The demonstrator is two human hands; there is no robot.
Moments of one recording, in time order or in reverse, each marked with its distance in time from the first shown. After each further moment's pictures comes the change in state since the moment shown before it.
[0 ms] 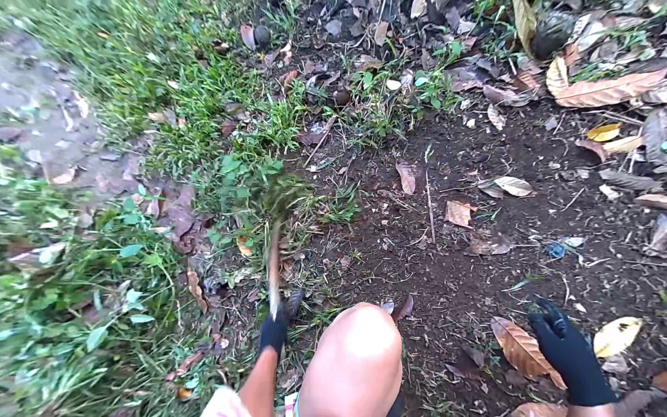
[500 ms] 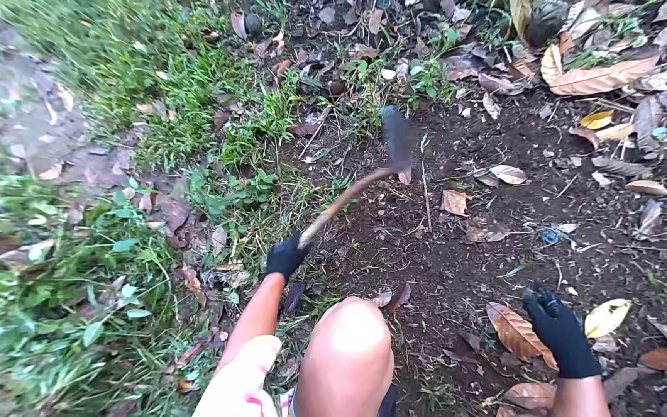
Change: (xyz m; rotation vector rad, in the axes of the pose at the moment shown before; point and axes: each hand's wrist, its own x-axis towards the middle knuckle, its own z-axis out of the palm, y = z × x) left_hand 0.032 0.161 -0.031 0.485 -0.032 0.543; right_hand 0.002 0.001 0.000 0.009 -0.007 0.020
